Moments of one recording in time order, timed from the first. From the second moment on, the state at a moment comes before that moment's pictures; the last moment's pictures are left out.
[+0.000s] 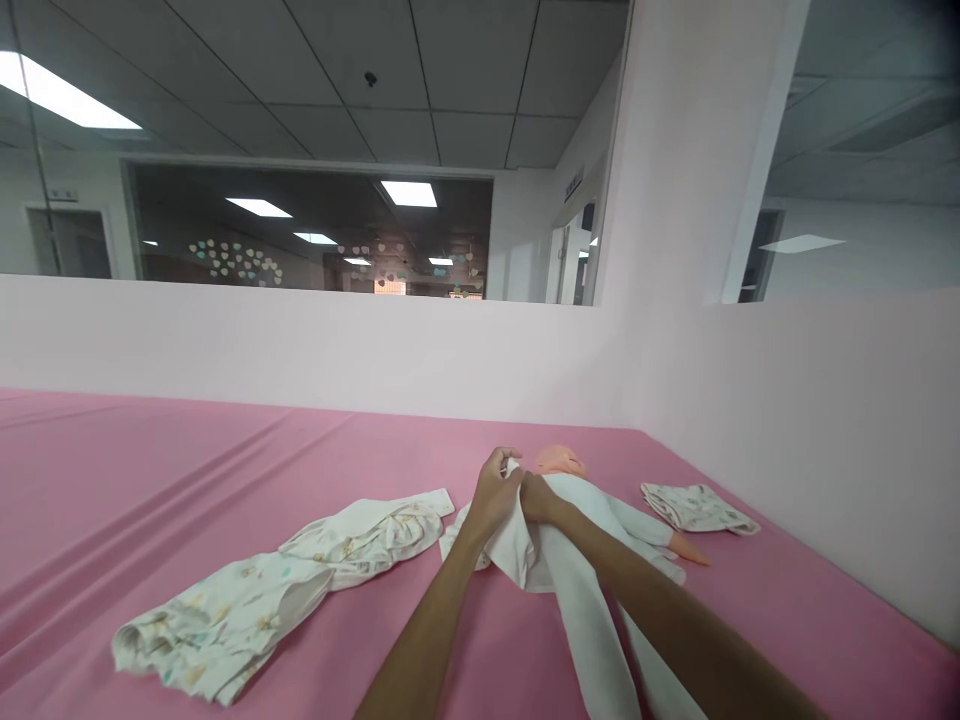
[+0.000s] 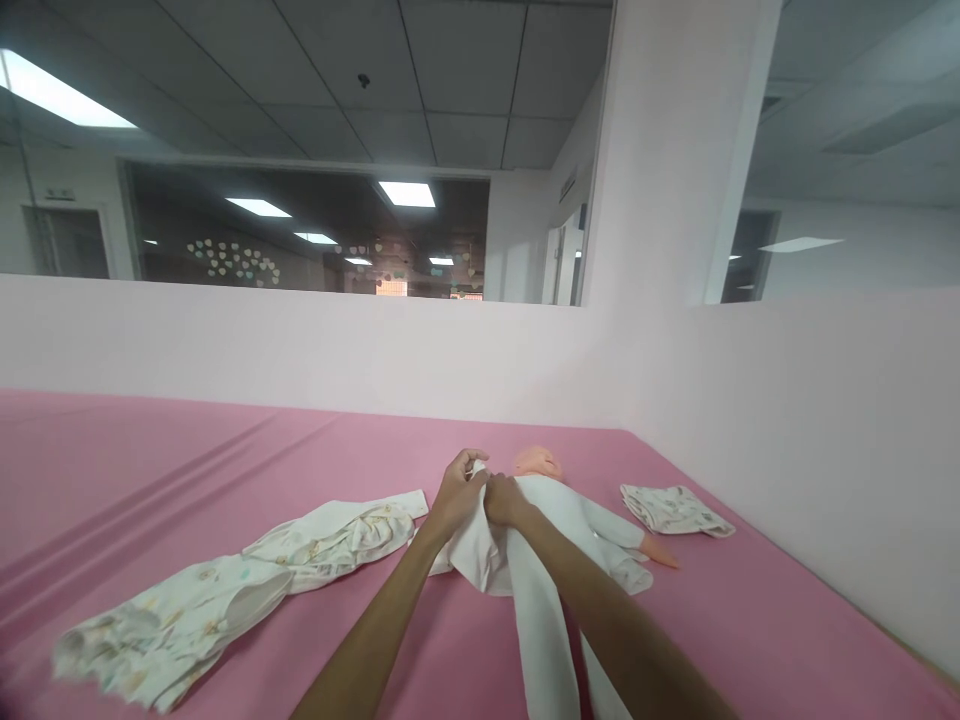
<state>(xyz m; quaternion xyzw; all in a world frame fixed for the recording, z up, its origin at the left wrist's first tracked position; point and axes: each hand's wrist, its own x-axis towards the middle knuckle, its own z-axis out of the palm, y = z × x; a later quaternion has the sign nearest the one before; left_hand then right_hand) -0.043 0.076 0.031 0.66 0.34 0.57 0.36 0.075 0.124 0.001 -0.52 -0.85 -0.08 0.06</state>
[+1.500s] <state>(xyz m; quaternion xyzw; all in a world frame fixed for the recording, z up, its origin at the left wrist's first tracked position) 0.176 0.125 0.022 0.92 0.38 -0.03 -0.06 0.377 0.033 -0.067 -0.80 -0.56 0.00 0.22</state>
